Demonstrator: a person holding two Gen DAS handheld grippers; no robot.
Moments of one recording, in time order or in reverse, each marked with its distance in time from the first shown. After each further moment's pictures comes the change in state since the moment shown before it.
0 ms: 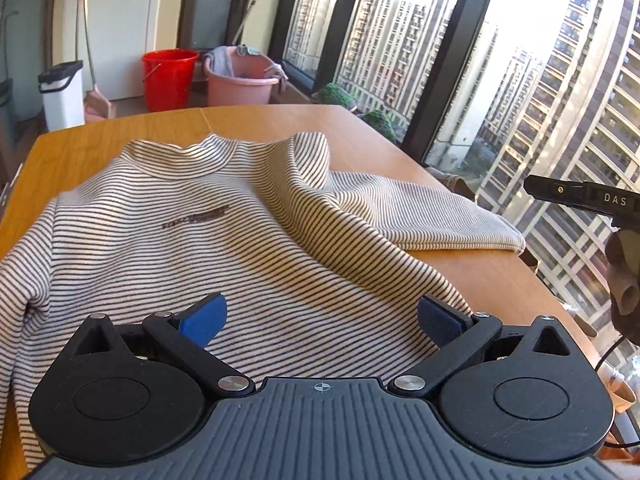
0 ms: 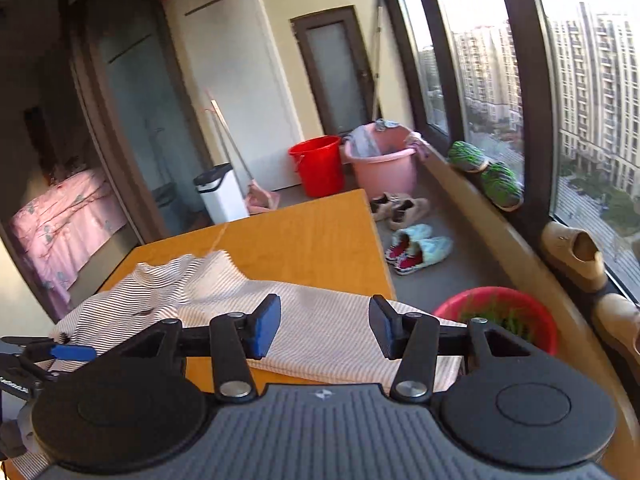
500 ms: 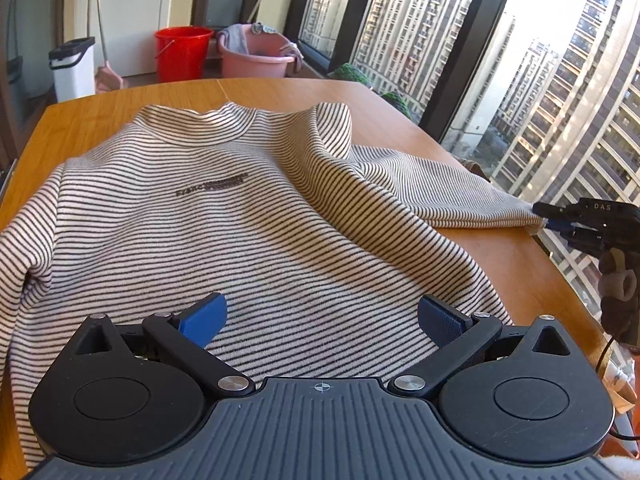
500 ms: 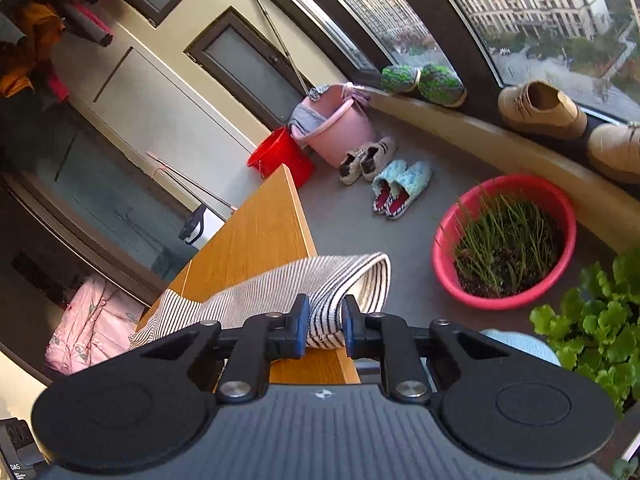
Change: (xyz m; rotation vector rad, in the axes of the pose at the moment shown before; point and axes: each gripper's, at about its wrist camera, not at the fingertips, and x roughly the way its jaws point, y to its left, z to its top) left arm 0.012 0.014 -0.009 -0.050 0.048 0.020; right arm 0.039 -0.098 -0.037 0.449 0.013 0.085
